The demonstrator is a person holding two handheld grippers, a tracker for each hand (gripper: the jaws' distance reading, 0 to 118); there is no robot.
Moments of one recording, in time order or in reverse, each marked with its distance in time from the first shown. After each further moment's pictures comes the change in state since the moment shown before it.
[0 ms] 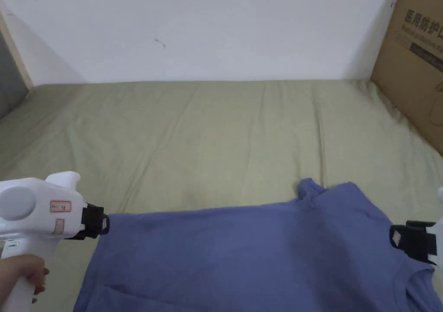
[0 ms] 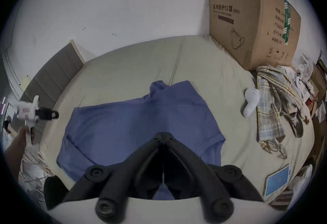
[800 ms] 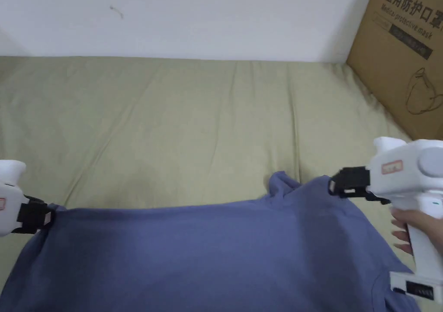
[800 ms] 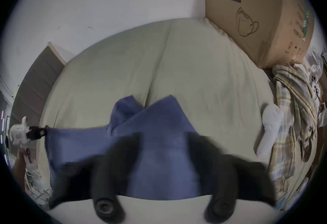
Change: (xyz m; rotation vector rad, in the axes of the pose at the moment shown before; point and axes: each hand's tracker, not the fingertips) left arm 0.006 0.023 -0.043 -0.009 -0.035 -0.138; right arm 0.057 0.111 -0.166 -0.189 -0.070 -0.067
